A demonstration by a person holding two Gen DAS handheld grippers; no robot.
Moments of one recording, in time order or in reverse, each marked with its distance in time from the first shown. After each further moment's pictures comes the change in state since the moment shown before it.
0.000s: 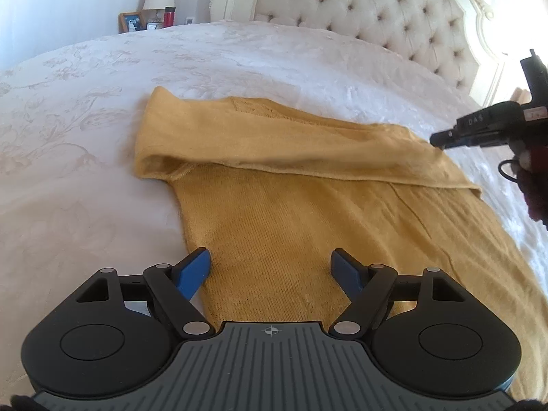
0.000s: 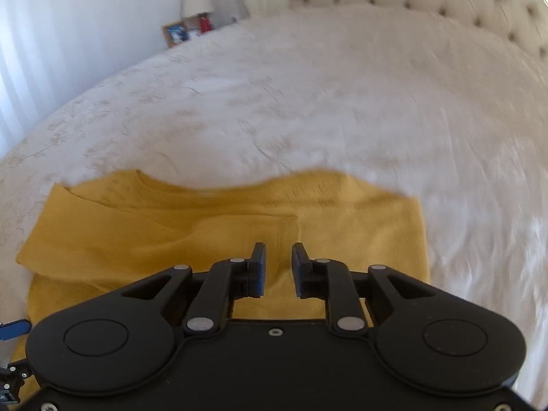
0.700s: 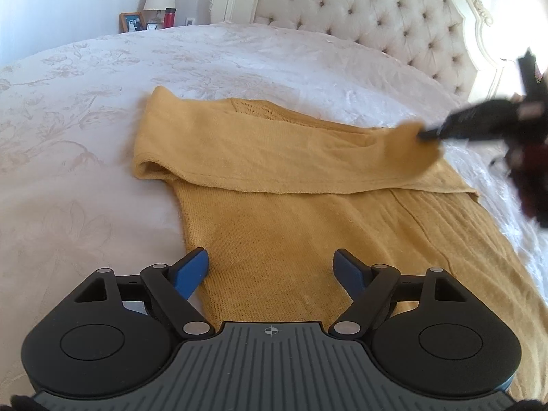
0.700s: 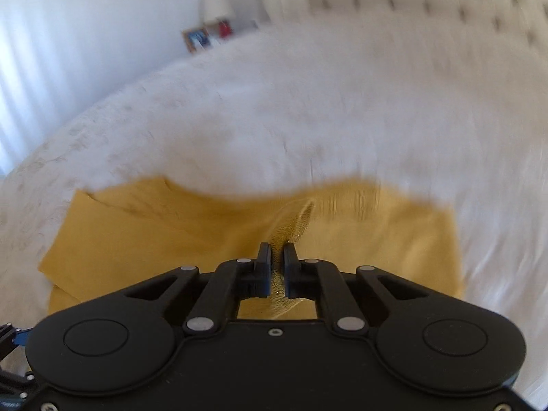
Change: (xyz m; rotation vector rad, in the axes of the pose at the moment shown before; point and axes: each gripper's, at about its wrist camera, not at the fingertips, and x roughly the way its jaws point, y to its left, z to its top) left arm 0.000 0.003 -0.001 -0.021 -0.013 -0.015; right arm -0.016 0.013 0.015 -0.053 -0.064 0.073
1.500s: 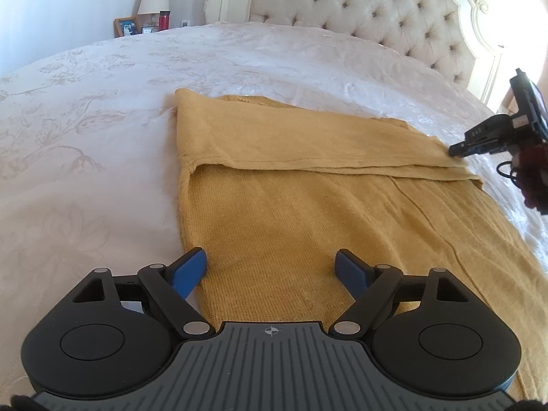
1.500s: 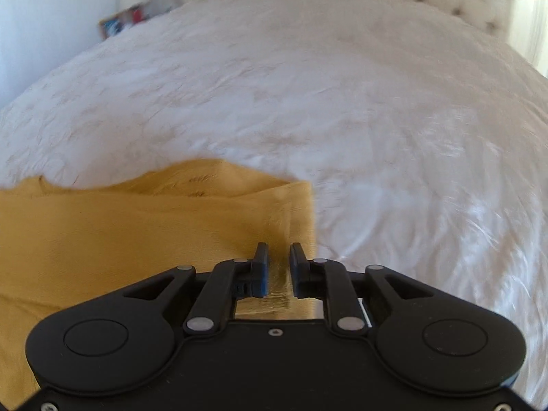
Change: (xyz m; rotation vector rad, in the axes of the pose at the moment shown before) left arm 0.003 -0.006 -0.003 0.041 0.006 0.017; right arm 0.022 -0.088 -0.020 0.129 0.082 -0.267
